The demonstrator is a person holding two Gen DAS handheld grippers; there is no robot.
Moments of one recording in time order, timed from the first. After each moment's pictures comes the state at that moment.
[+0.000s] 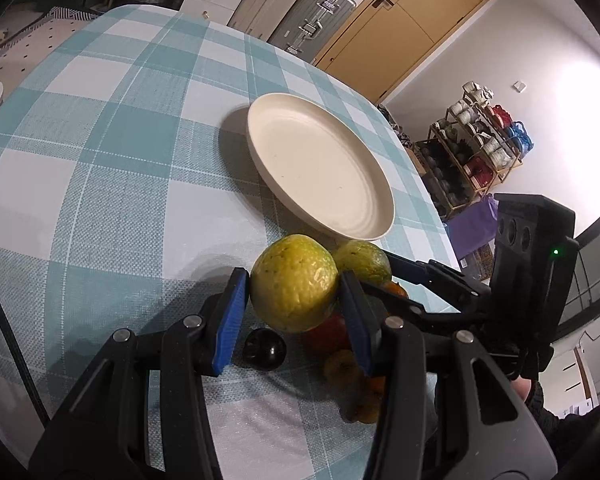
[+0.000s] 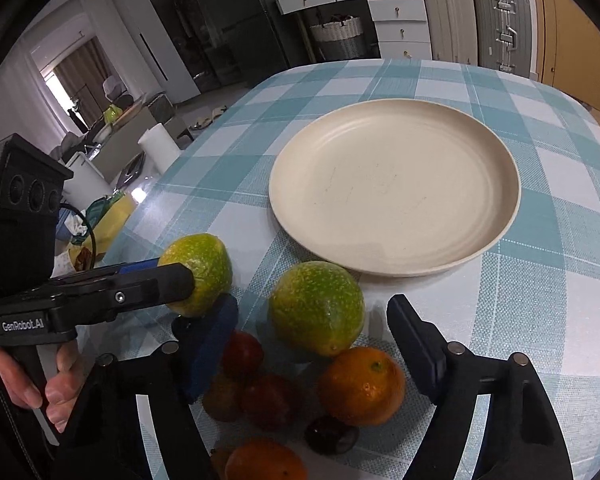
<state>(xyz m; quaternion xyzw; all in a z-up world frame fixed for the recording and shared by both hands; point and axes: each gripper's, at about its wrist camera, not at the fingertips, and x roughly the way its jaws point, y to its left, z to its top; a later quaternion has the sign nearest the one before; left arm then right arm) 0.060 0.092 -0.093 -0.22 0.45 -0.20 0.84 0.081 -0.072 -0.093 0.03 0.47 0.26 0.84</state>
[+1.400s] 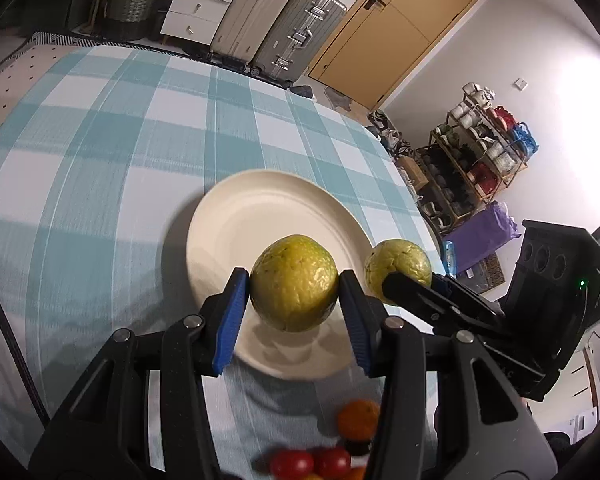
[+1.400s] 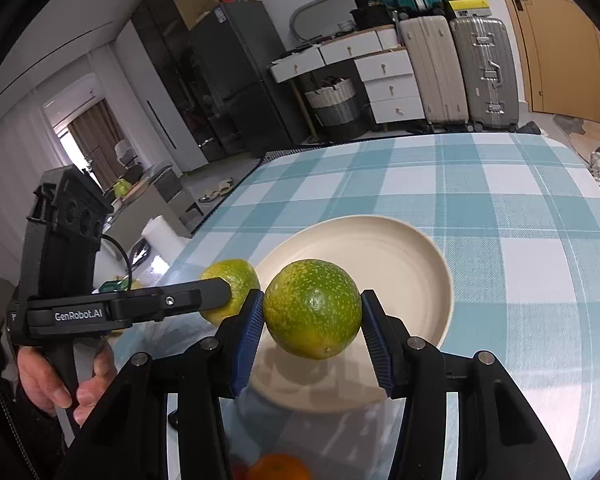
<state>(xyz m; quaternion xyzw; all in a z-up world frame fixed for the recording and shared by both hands) 0.179 0.048 -0.050 -0.20 0.44 -0.20 0.85 0.148 -0.135 -0.047 0.11 0.38 0.27 0.88</state>
